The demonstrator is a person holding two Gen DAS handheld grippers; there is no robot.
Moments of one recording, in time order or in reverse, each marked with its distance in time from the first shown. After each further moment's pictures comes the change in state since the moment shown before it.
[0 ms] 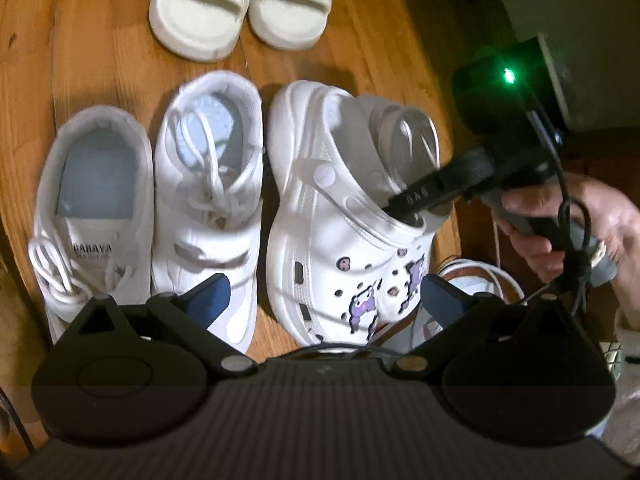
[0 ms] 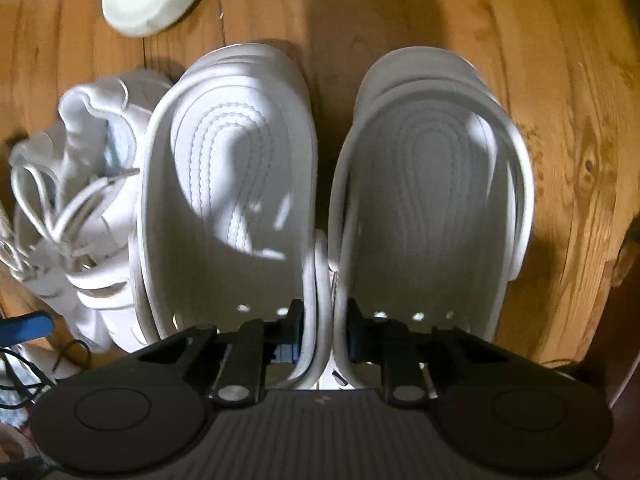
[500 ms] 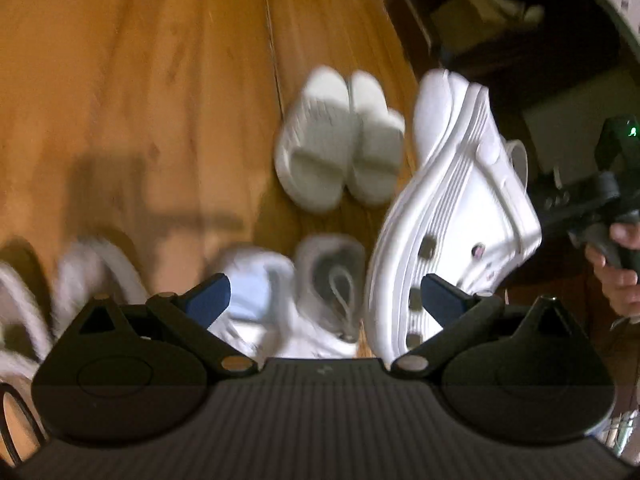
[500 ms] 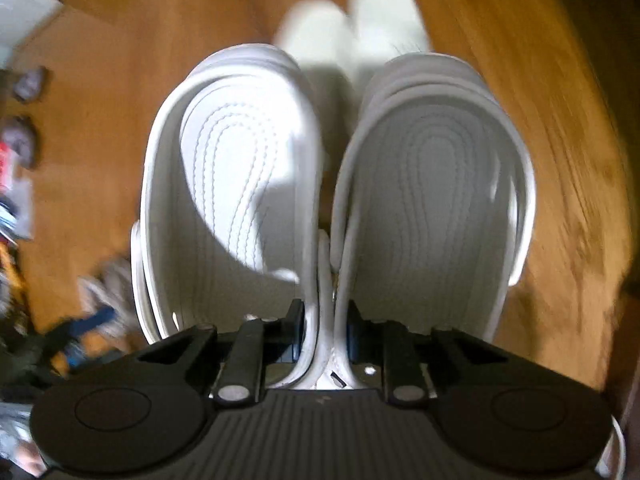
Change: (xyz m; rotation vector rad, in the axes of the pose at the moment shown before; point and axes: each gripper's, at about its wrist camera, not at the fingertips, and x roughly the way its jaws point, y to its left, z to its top) left arm -0.147 0.074 0.010 -0.067 -0.344 0.106; right arm -0.180 0.078 -0.013 -0.002 -0.325 0.203
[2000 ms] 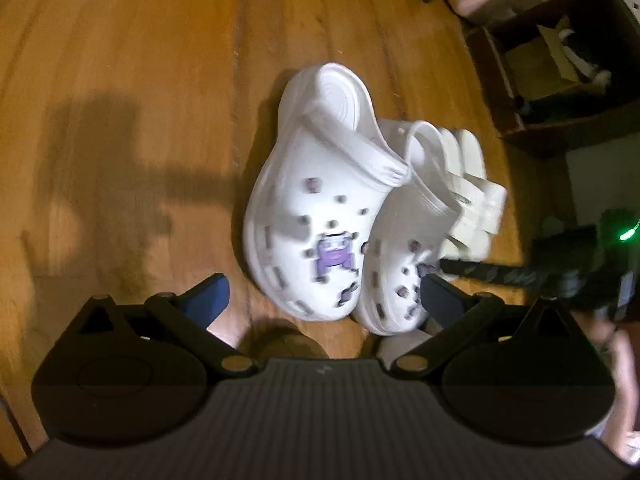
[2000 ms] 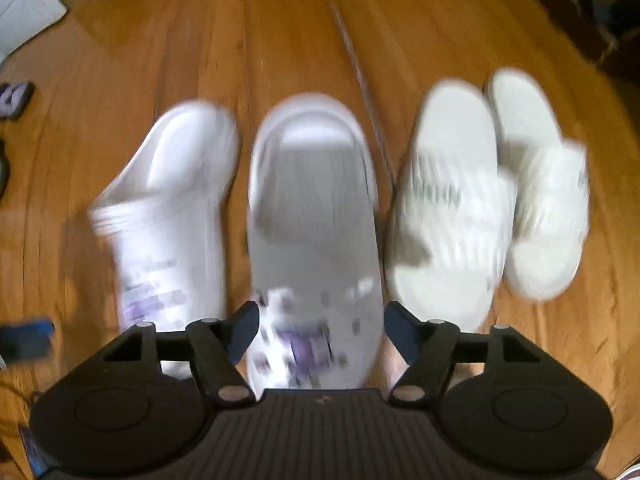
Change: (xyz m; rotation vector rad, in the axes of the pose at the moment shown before) left arm 0.024 0.171 0.087 -0.105 0.113 -0.026; right arm 0.169 0.143 0.058 -0.026 -0.173 -0.173
